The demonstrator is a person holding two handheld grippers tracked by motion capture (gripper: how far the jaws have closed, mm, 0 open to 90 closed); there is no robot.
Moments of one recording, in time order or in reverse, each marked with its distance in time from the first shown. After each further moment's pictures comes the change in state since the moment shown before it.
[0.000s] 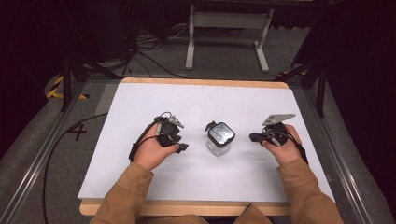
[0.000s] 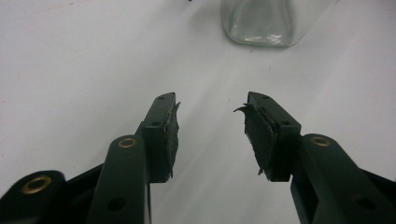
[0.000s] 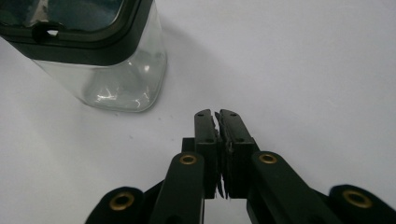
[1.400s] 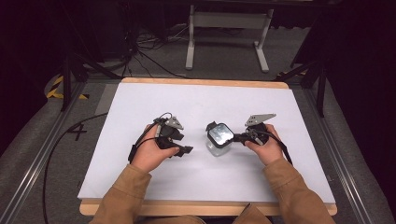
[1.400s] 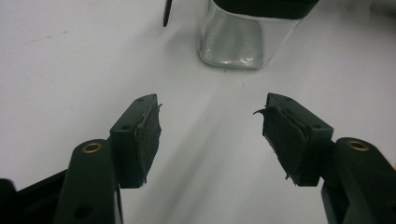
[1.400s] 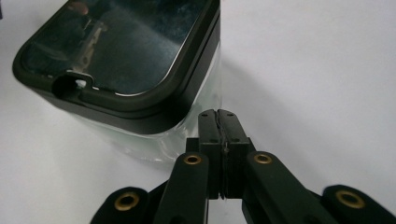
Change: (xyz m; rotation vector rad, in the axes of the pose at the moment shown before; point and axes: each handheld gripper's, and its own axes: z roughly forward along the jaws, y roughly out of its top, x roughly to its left) left arm -0.002 -0.005 0.001 -0.103 -0.069 0.054; right arm 0.016 0.015 0.047 -0.067 0.167 -0.036
